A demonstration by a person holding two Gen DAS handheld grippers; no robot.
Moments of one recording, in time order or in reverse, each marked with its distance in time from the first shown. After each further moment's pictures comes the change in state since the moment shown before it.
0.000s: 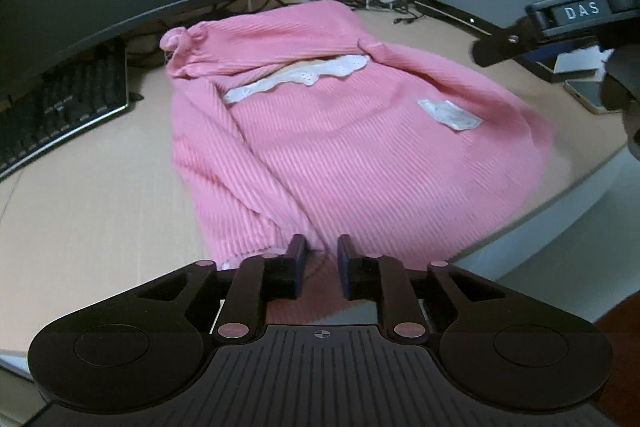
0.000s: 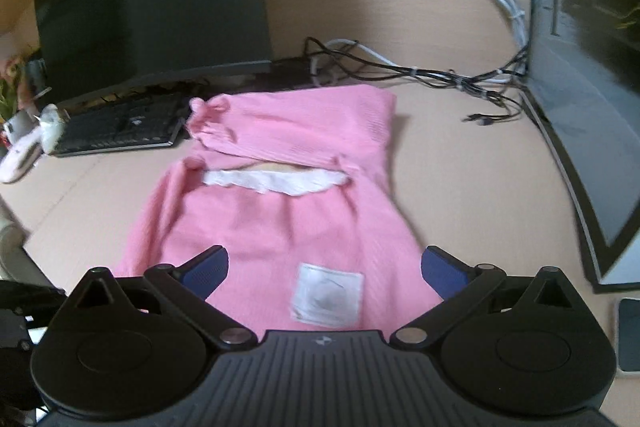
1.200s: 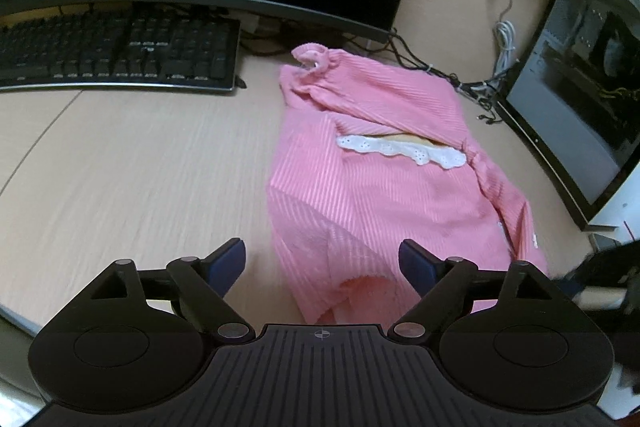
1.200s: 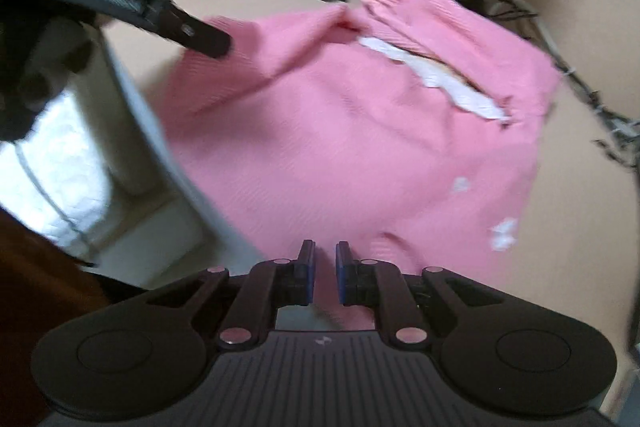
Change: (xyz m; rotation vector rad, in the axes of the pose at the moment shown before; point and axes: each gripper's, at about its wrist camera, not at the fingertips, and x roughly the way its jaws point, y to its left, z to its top) left arm -0.015 0.100 0.015 -0.405 -0.066 -0.018; right arm 0.015 0.085 -0.050 -0.504 0.282 0.182
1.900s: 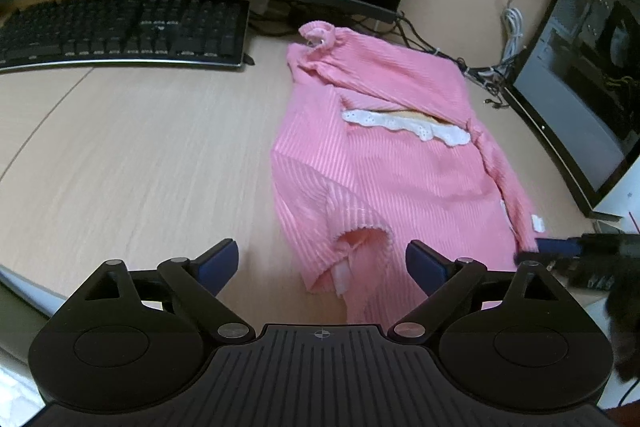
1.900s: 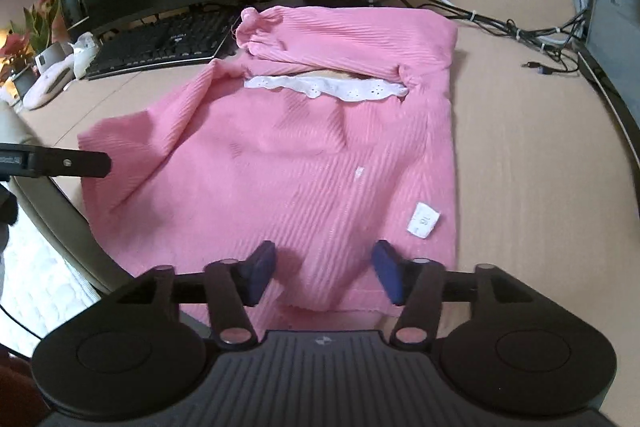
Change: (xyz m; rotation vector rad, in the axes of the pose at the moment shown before) left arm -0.003 -0.004 -0.013 -0.017 0.041 0.038; right arm 0.002 -0.061 -0.032 0.399 -0.163 -0.062
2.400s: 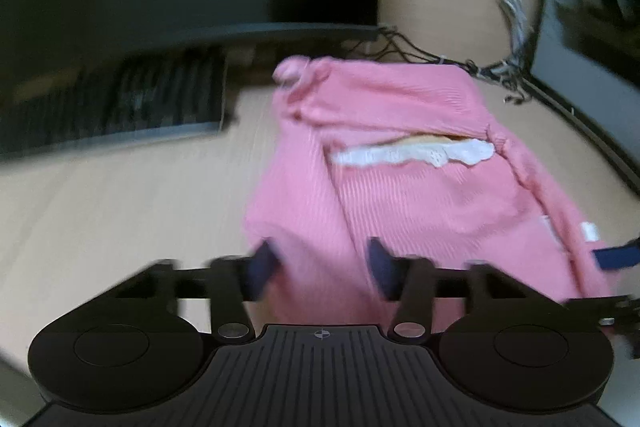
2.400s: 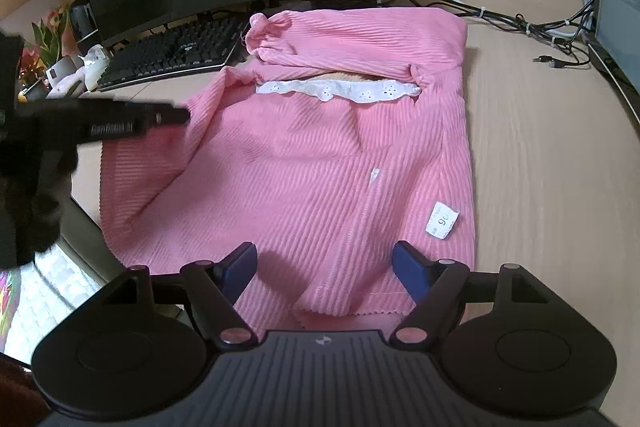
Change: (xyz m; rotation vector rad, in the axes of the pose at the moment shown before) left arm 0.049 -0.048 0.020 0.257 -0.130 0.139; right arm 0.006 0.003 0.002 0.016 -0.009 0.042
